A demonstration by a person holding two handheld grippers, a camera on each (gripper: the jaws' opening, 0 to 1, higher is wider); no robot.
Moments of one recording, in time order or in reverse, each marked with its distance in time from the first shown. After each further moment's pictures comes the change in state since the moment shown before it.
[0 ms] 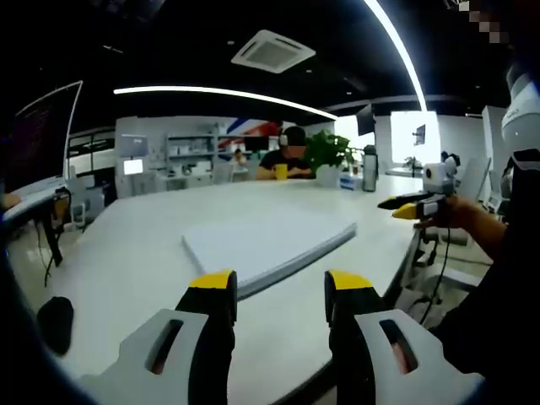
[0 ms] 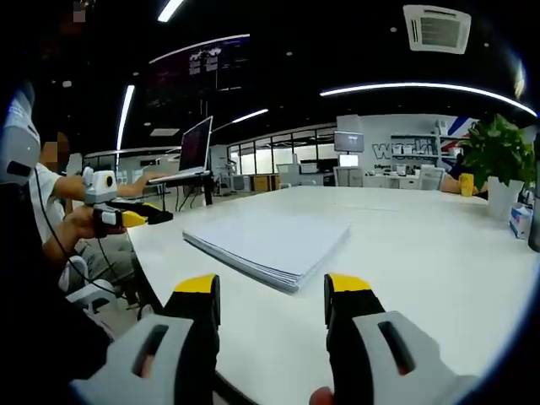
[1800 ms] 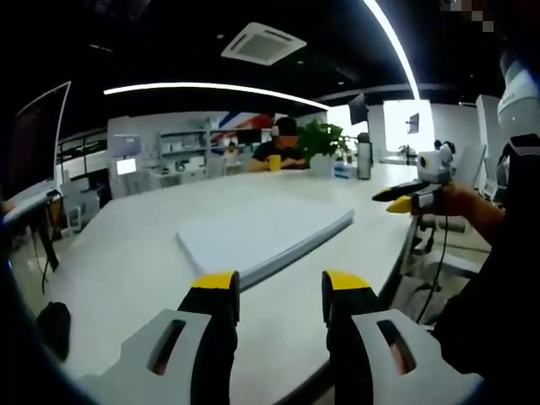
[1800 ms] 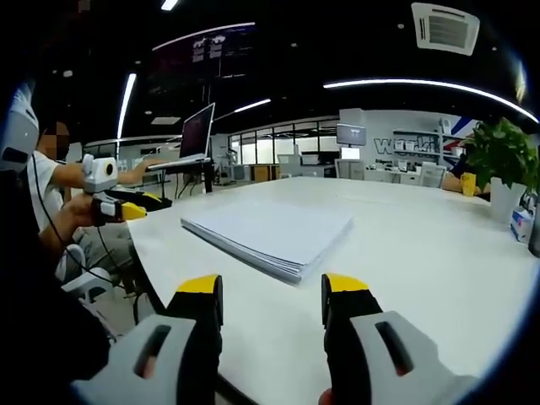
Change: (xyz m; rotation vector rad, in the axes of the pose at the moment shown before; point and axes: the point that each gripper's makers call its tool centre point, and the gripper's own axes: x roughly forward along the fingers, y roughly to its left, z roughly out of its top) left arm 0.007 -0.003 -0.010 0.039 0.044 -0.031; right arm 0.008 0.002 -0.011 -0.026 0.052 -0.002
